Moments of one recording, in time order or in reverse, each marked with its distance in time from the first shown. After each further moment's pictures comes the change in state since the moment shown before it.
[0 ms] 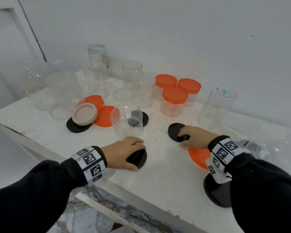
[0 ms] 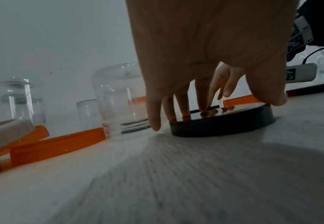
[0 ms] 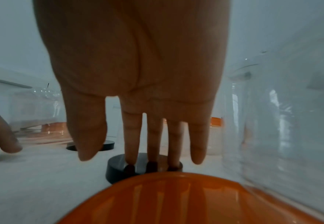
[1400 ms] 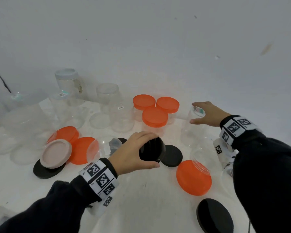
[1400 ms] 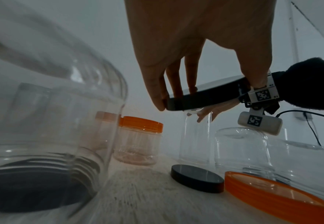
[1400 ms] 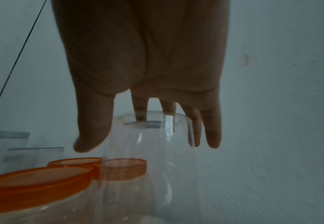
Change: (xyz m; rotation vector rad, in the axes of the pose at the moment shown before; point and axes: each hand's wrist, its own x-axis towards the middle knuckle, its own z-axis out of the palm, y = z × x) left_hand 0.077 0.033 -0.069 -0.429 0.392 0.158; right_hand 0.016 0.096 -0.110 0.227 0.361 0.354
